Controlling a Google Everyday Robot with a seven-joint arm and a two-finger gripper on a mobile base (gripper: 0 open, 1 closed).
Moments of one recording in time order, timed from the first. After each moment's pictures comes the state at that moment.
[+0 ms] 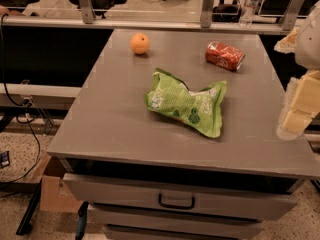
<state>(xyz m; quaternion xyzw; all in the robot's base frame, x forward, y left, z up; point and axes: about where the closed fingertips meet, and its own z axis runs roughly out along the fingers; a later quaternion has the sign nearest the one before) 0.438 -0.217 0.976 -0.60 0.78 -0.03 0.16</state>
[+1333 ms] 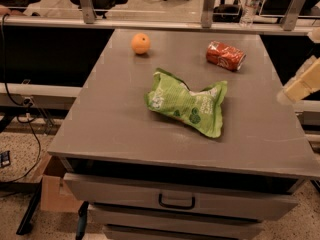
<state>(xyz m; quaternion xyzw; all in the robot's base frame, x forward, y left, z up) 0.508 -0.276 0.975 -0.46 0.83 0.02 0.31</state>
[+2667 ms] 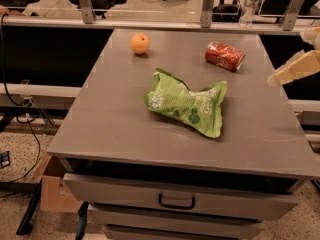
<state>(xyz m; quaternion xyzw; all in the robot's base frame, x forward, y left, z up) 0.590 -0.308 0.948 -0.41 0.81 0.07 0.41</state>
